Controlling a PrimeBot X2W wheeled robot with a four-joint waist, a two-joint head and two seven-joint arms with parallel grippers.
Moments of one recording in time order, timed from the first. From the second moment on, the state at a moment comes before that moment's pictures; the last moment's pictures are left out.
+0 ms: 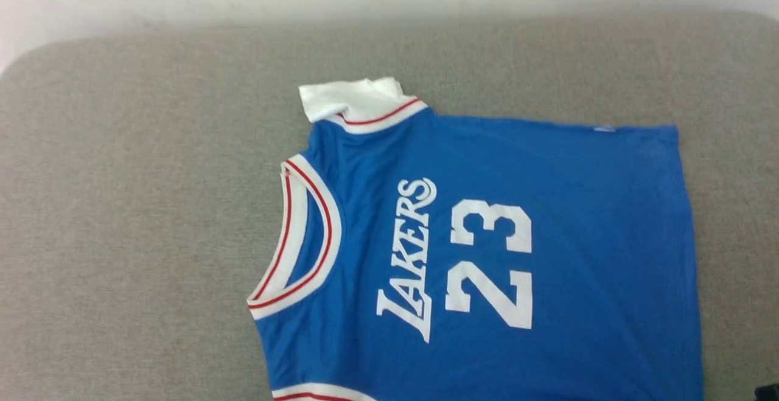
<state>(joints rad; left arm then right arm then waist) -0.06 0.83 -1.15 -0.19 -1.28 0.34 0.02 0.35 -0.46 0.01 0.07 0.56 0.13 0.39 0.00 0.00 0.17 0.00</state>
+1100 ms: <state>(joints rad) -0.63 0.87 -0.99 -0.20 -0.91 0.29 0.03 -0.10 -0.51 0.00 -0.03 0.49 0.13 0.33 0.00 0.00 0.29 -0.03</state>
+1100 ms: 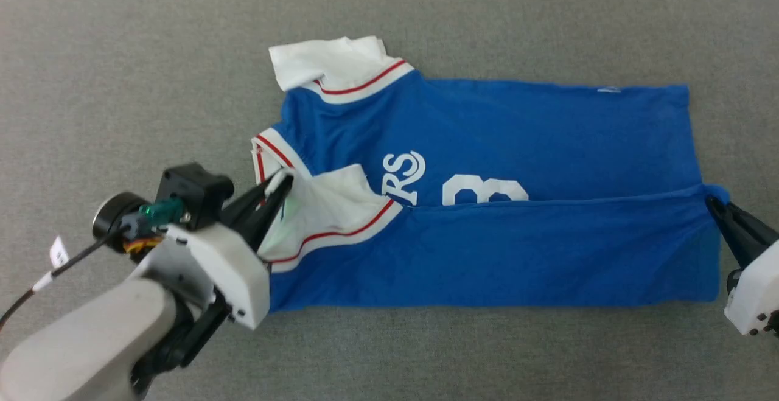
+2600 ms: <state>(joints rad) 0.02 0.51 -0.51 -0.27 -0.54 0.53 -0.26 0.16 -0.11 -0.26 -0.19 0.24 0.13 -0.10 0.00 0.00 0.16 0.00</state>
